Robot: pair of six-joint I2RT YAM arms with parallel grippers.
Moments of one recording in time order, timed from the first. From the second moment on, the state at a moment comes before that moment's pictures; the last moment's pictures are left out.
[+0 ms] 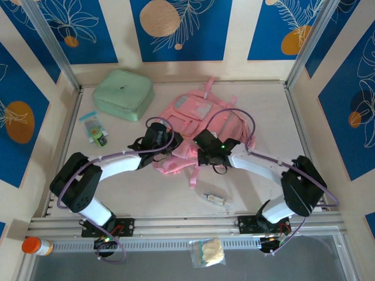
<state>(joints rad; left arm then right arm) -0.64 1.56 0.80 0.24 0.14 -1.16 0.79 1.45 0.95 -0.62 0.22 0.64</state>
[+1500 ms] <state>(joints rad) -0.82 1.69 0.78 0.39 0.05 -1.37 0.82 1.46 0.98 -0.68 0.16 0.63</state>
